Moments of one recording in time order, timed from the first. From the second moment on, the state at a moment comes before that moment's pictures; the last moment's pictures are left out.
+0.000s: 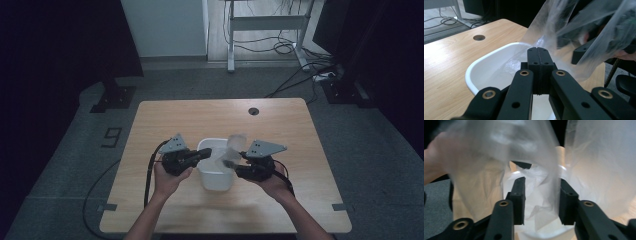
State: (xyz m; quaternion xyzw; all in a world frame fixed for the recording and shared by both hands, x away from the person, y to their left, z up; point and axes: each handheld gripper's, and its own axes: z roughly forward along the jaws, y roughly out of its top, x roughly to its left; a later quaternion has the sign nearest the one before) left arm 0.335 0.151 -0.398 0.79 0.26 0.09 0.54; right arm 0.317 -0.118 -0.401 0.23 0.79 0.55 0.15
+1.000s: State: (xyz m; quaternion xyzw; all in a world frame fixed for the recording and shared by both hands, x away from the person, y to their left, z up) left arm 0.338 0.162 -0.398 0.78 0.26 0.08 0.56; right arm 0.327 -0.119 -0.399 0.21 0.79 0.55 0.18
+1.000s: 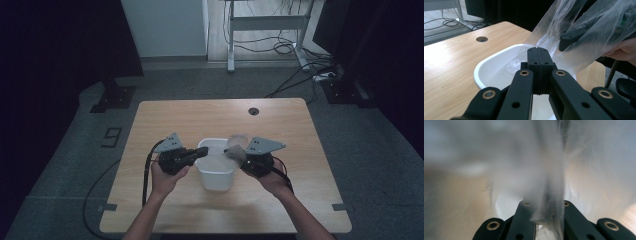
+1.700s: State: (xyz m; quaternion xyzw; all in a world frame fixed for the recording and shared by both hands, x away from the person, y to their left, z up) left arm 0.336 0.158 -0.398 0.79 0.25 0.07 0.56; right arm 0.336 -0.094 -0.402 0.19 0.80 0.54 0.18
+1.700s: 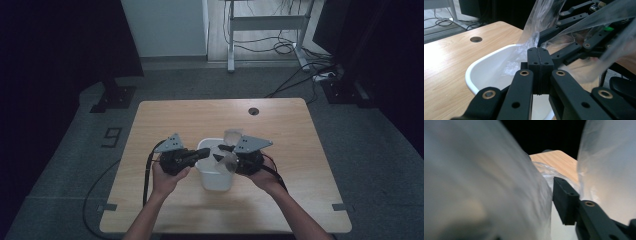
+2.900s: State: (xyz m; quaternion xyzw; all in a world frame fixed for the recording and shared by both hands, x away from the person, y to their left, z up) left arm 0.334 0.167 -0.402 0.78 0.27 0.08 0.56; right arm 0.326 -0.116 -0.399 0.19 0.80 0.53 0.22
